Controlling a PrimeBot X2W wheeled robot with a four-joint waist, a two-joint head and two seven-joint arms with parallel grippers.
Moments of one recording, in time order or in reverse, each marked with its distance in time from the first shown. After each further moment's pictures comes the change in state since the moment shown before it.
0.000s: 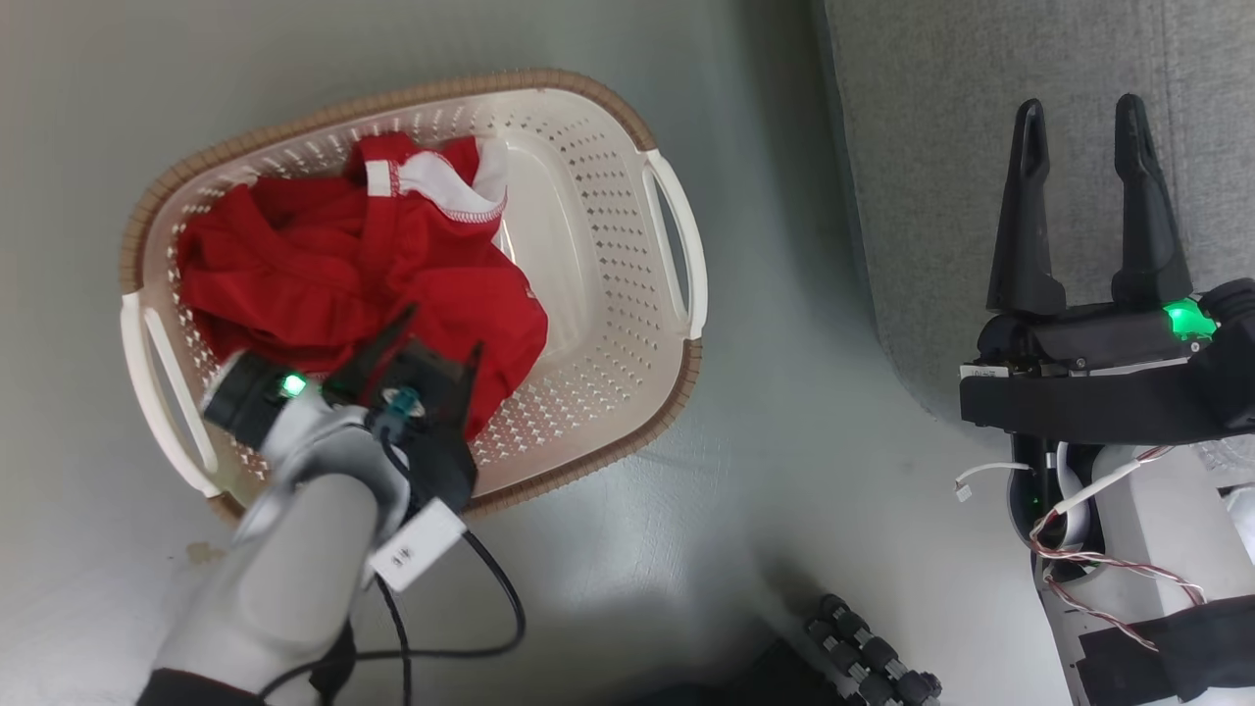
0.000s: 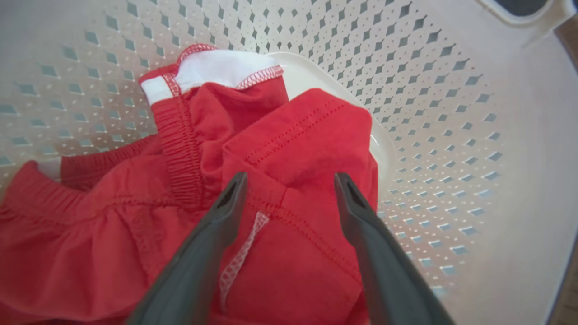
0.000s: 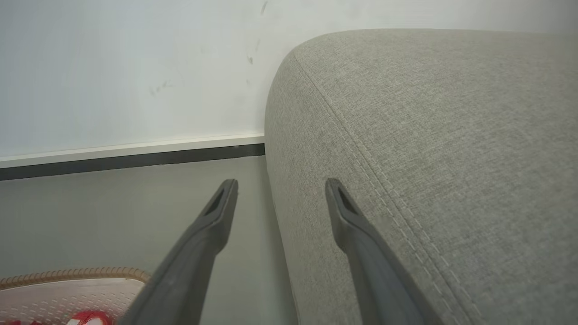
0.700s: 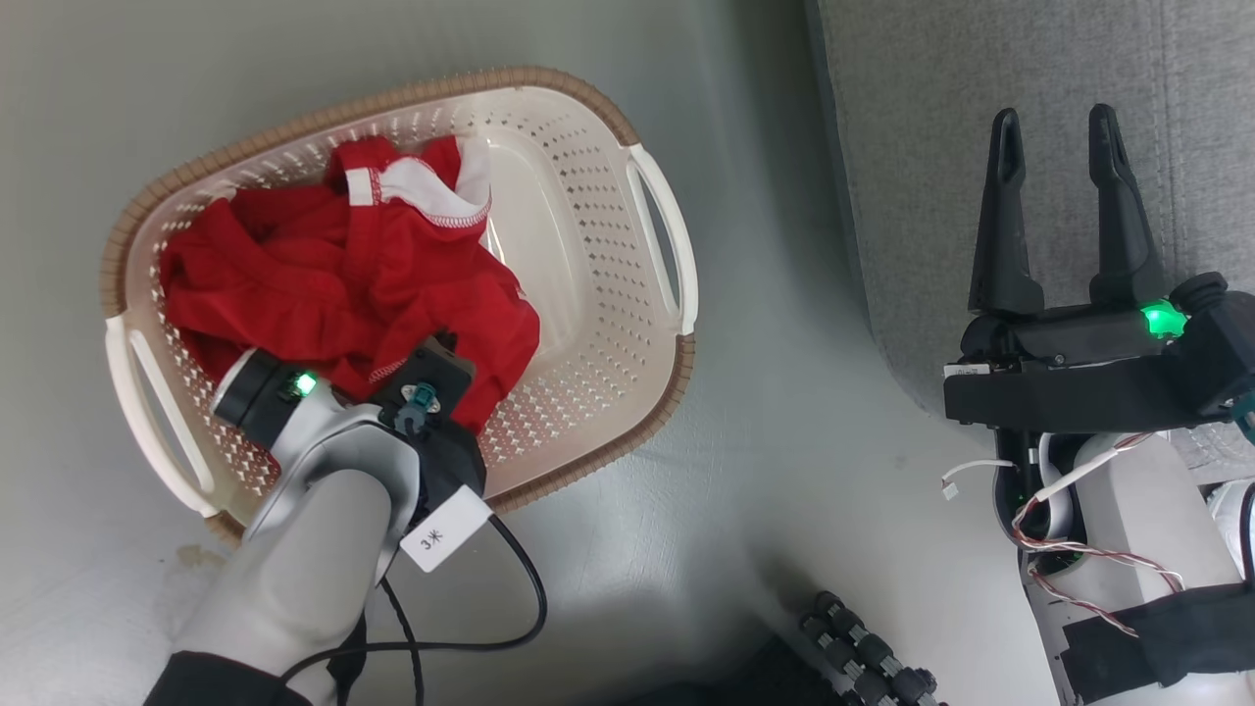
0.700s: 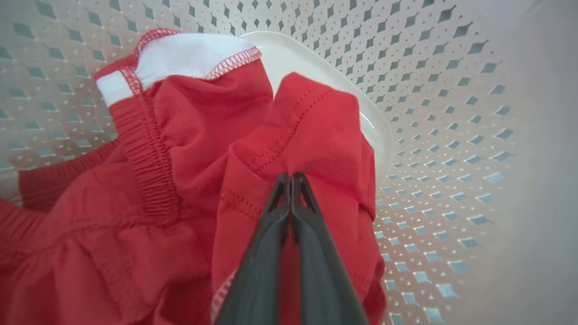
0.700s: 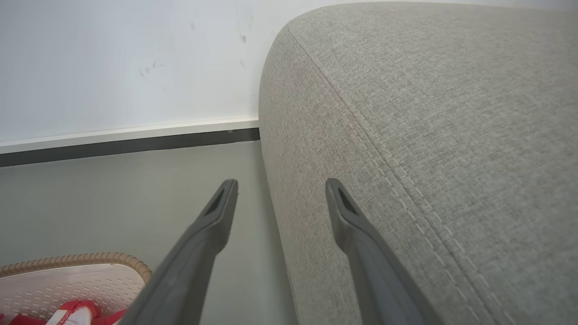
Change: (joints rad) left arm -0.057 -0.026 -0.026 0.128 0.018 0.025 0.002; right arm -0.018 0.021 -0.004 0.062 -0.007 0.016 0.000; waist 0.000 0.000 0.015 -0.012
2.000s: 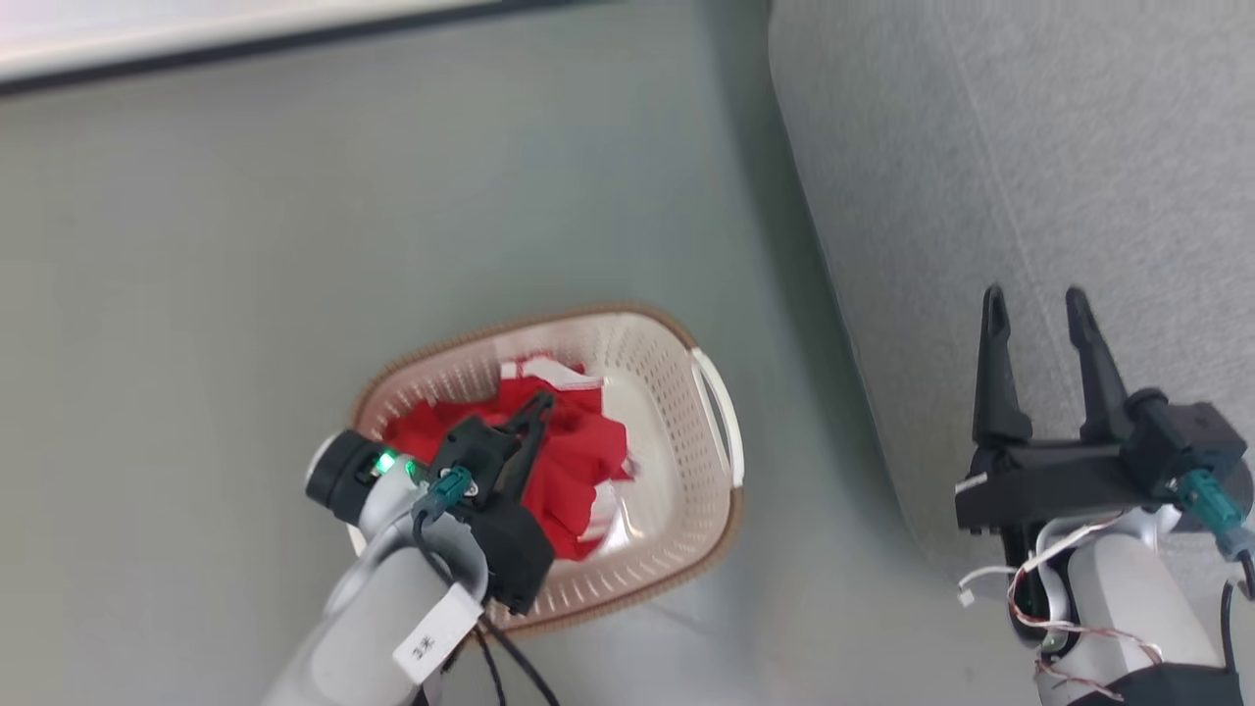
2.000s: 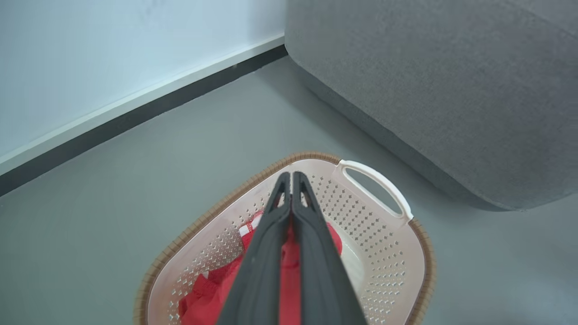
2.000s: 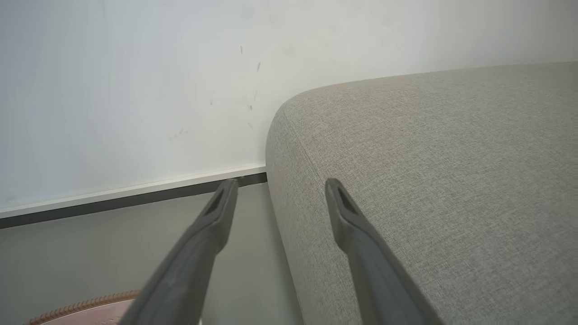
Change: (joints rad) left arm 0.161 -0.058 -0.019 -0.138 -0.175 -0.074 -0.116; right arm 0.130 0.000 -0.073 0.212 -0.036 0.019 0.000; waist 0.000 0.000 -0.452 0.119
